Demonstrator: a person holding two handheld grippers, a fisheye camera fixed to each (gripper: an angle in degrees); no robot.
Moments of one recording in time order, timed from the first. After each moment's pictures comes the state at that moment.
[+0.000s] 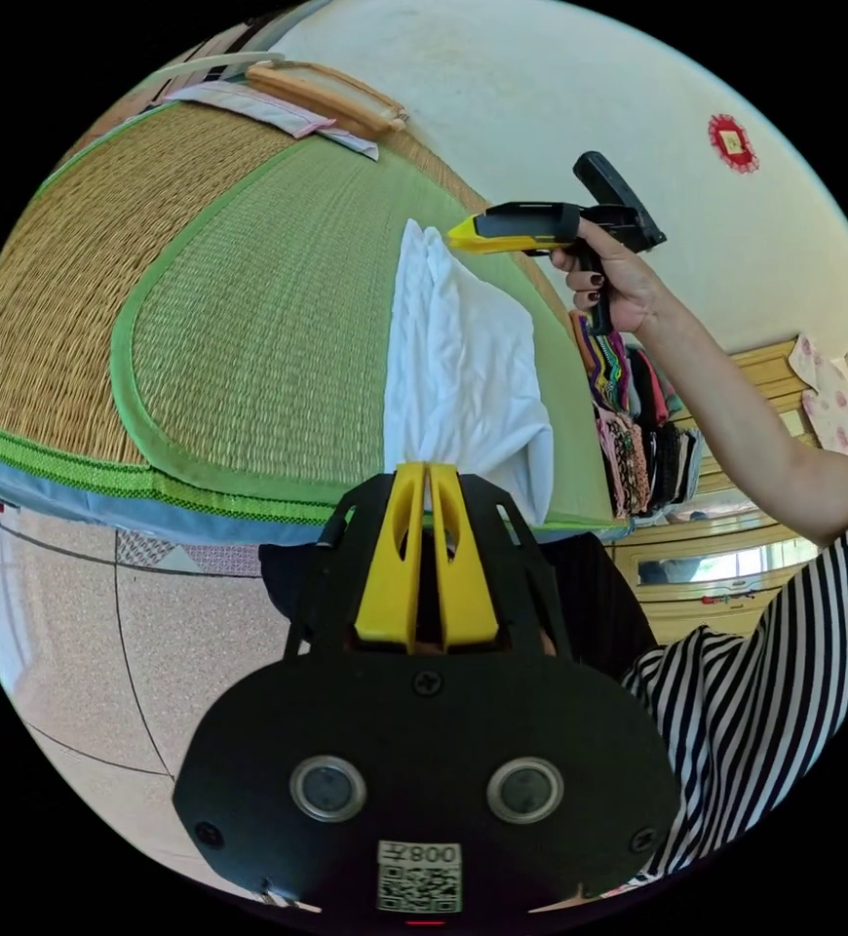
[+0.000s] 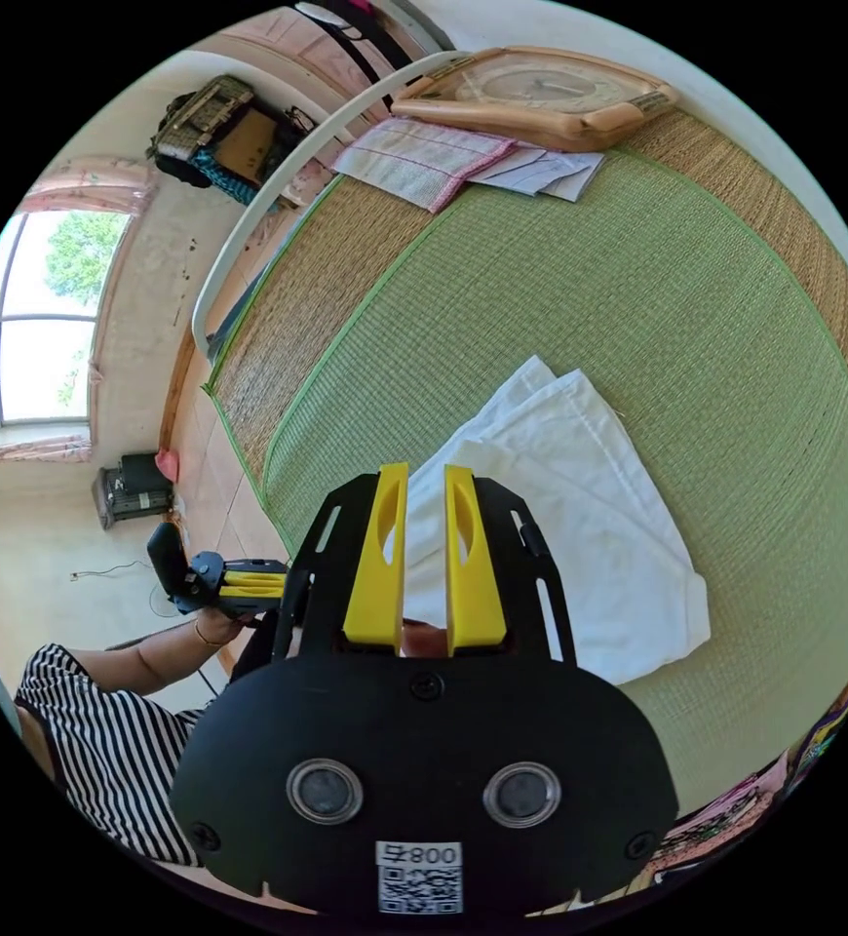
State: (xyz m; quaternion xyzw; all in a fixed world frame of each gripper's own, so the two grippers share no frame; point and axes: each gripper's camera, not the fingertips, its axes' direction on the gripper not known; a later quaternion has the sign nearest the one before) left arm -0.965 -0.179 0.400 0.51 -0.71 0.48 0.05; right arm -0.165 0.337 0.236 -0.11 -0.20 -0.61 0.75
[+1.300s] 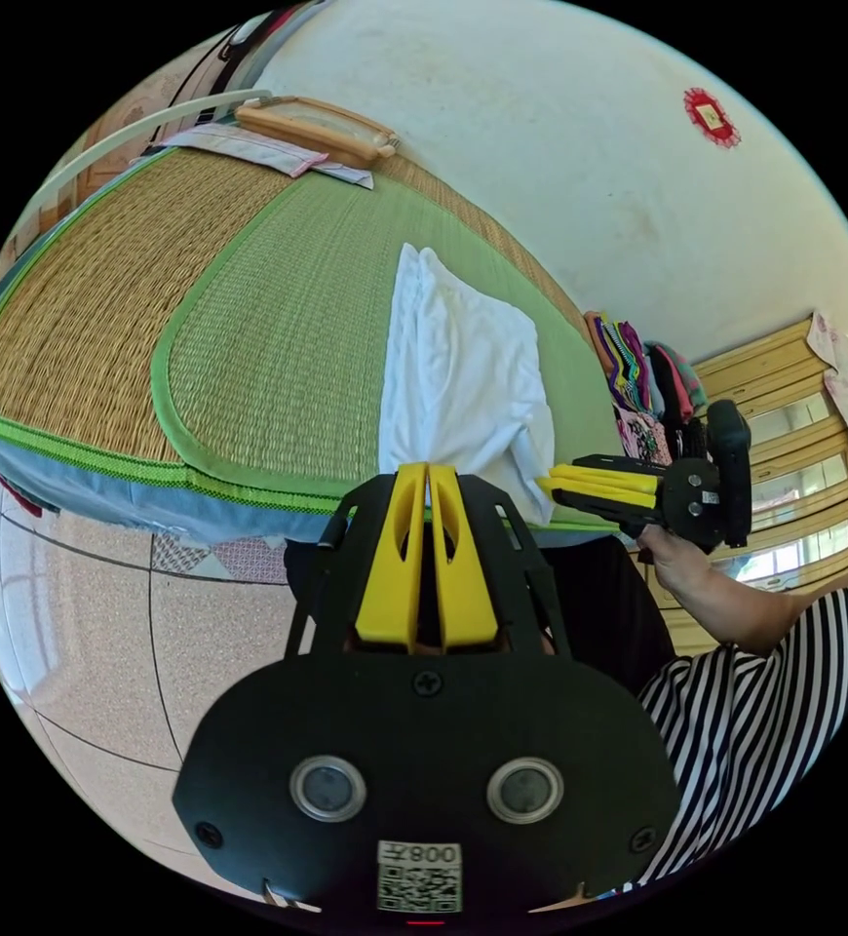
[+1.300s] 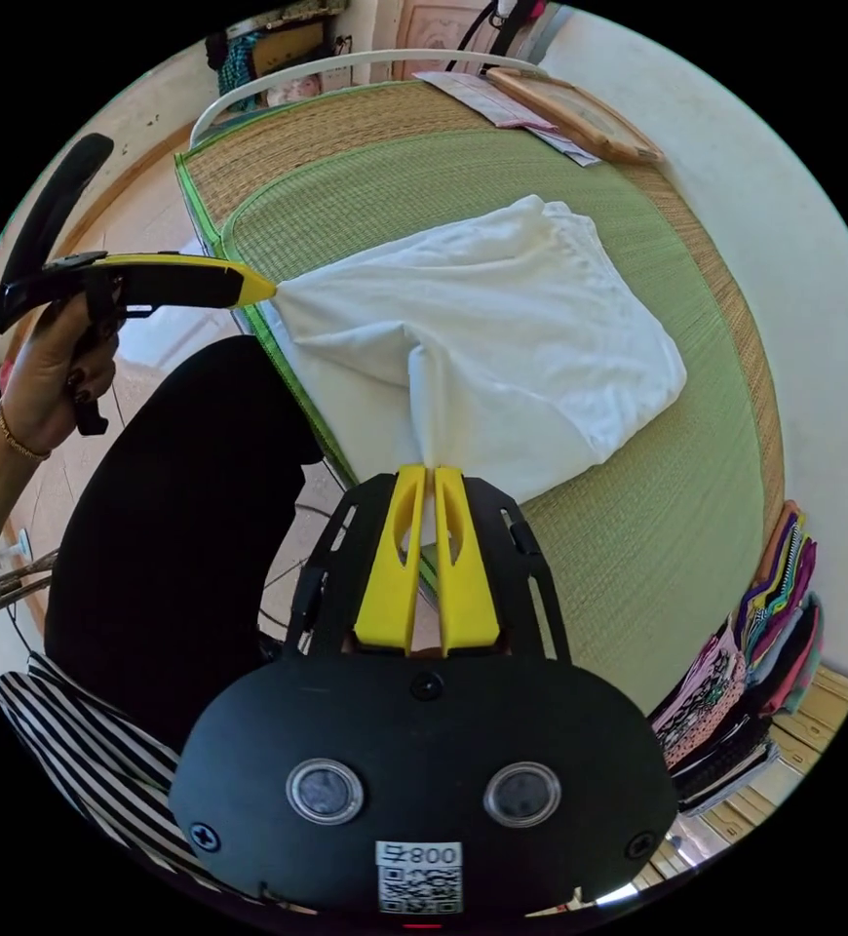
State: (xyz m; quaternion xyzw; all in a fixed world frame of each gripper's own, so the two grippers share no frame) left arm -1.057 -0.206 0.391 0.53 -0.70 0.48 -0.01; right arm 0.024 0.609 0.361 0.08 0.02 -0.66 0.75
